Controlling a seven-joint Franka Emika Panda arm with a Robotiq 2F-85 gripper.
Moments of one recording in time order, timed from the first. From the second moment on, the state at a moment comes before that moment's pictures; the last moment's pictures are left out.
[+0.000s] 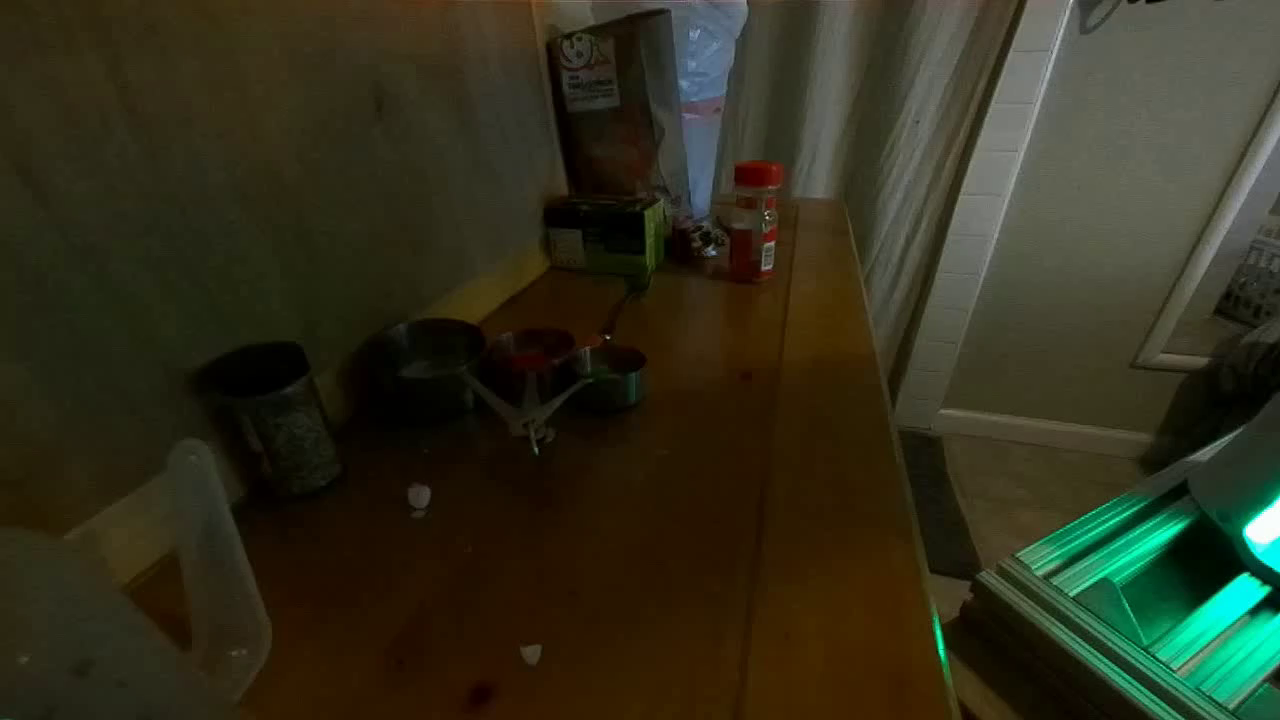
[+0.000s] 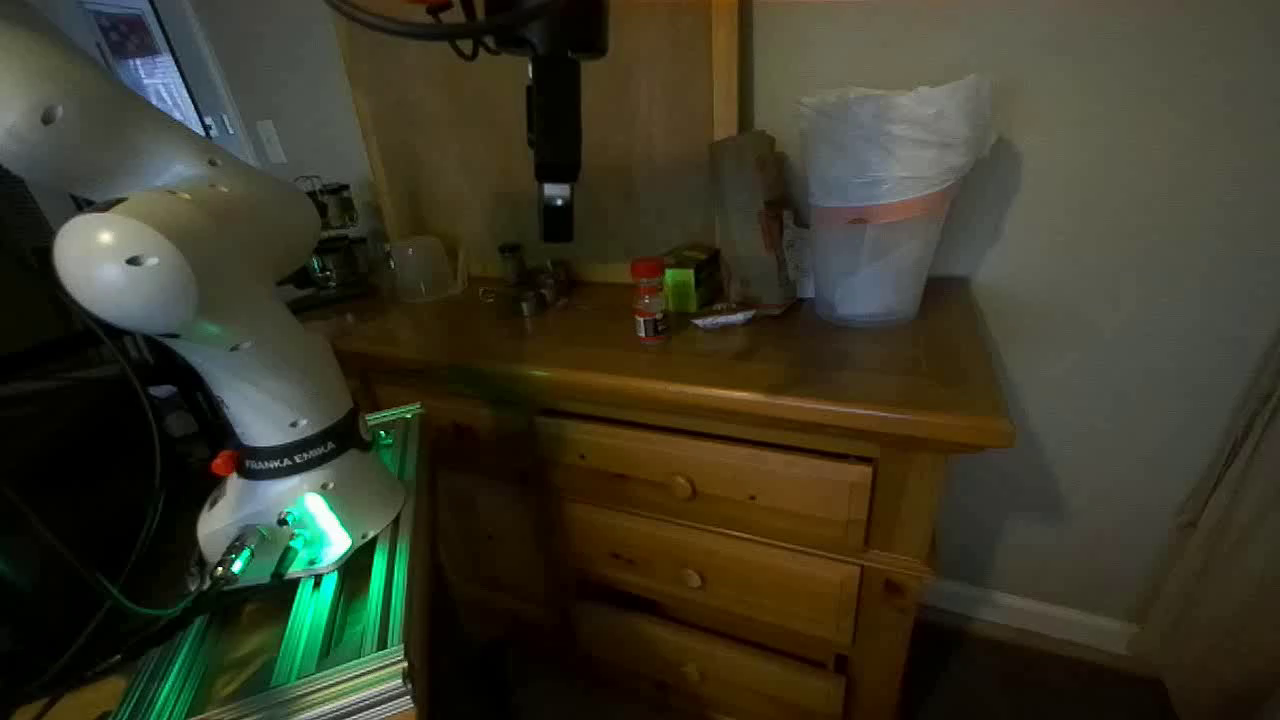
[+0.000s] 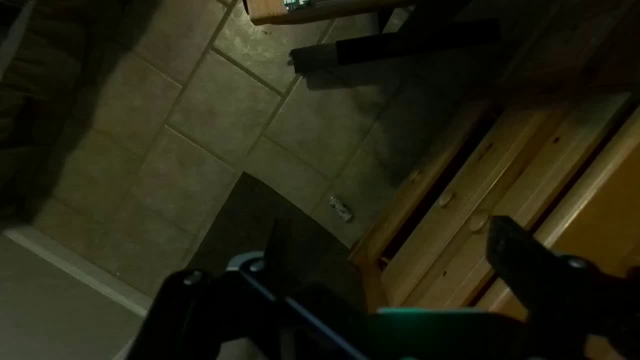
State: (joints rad) arm -0.23 -0.60 -0.25 -2.43 -0.24 1.72 -0.21
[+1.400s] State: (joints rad) arm 0.20 -0.70 0.02 -2.62 -0.07 1.71 -0.32
